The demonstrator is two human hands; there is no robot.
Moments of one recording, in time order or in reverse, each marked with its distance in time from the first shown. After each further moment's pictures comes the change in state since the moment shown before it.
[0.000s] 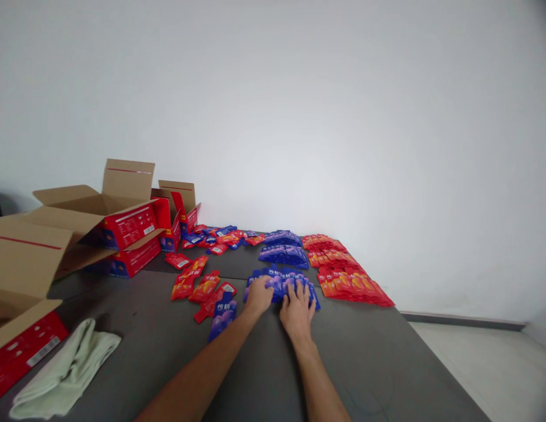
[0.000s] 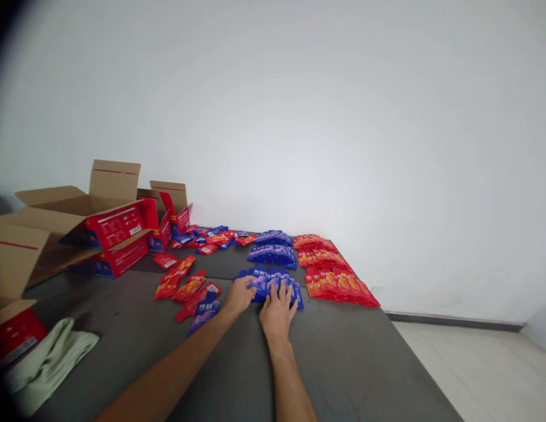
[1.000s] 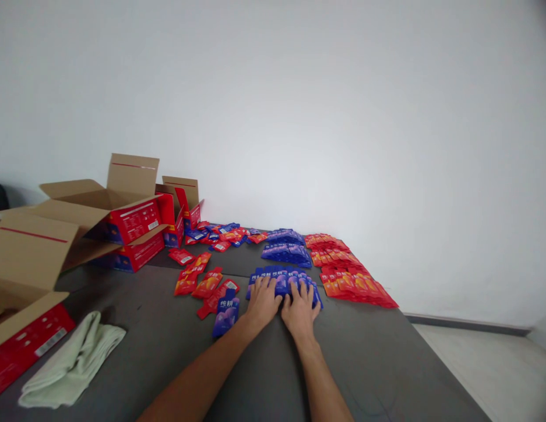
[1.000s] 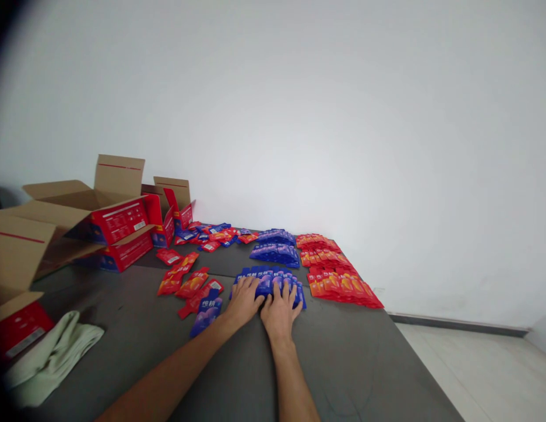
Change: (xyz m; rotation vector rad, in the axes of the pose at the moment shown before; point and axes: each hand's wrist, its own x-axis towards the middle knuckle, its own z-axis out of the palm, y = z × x) left_hand -0.030 -0.002 -0.004 0.600 -0.034 0.303; right_hand 0.000 -0.008 -0.009 -0.042 -0.062 0.052
